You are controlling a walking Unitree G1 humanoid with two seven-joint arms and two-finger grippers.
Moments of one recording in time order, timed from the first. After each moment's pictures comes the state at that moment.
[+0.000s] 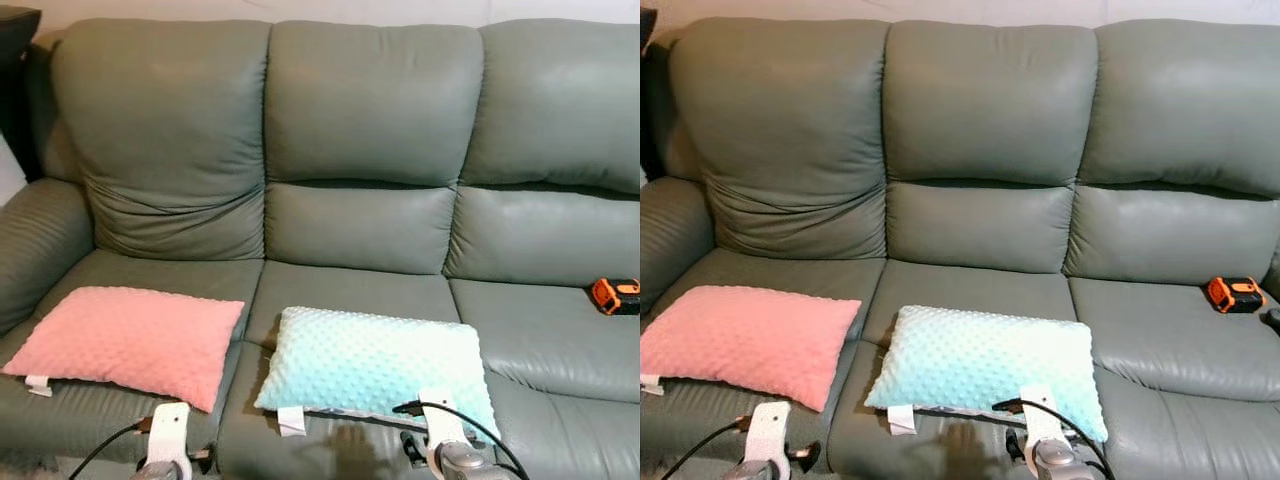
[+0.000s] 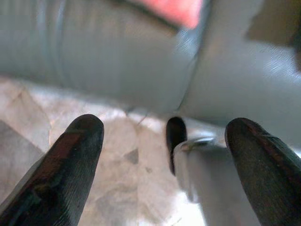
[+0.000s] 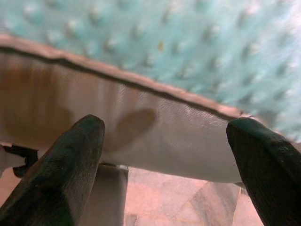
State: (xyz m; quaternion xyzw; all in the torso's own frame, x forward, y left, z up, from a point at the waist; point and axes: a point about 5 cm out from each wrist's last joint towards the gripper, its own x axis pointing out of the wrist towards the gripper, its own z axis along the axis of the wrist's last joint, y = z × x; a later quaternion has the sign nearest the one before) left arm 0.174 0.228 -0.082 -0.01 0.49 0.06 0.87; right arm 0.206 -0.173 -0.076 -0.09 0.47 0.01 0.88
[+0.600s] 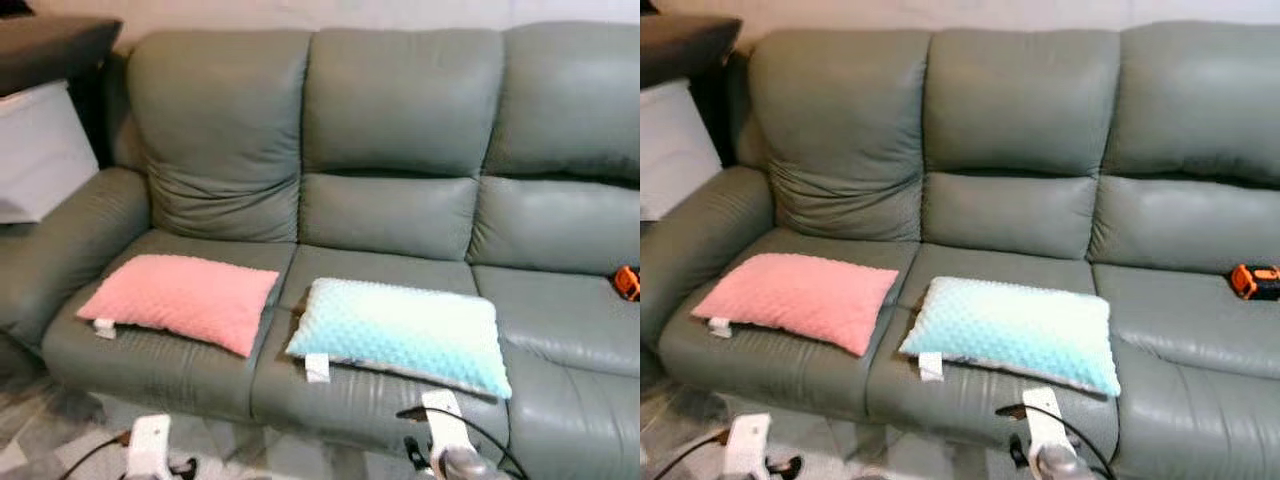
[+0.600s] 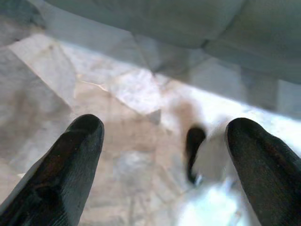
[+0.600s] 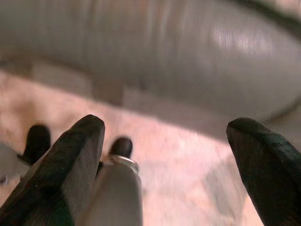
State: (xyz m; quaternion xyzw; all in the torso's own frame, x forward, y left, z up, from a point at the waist) left arm 0.176 0.230 -0.081 -0.01 0.49 0.06 0.87; right arm 0.200 -0.178 -0.079 -0.09 0.48 0.01 0.87
